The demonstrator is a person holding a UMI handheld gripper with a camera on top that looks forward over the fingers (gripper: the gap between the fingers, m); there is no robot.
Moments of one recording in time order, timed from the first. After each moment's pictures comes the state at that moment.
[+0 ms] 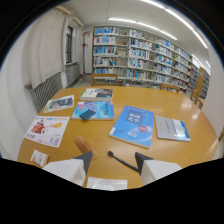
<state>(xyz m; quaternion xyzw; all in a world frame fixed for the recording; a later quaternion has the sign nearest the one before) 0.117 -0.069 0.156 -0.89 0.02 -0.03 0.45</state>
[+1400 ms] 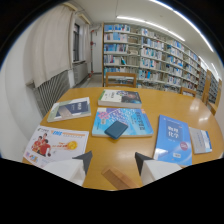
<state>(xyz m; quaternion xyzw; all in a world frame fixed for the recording) -0.028 0.098 0.104 -0.89 0.00 -0.01 0.45</state>
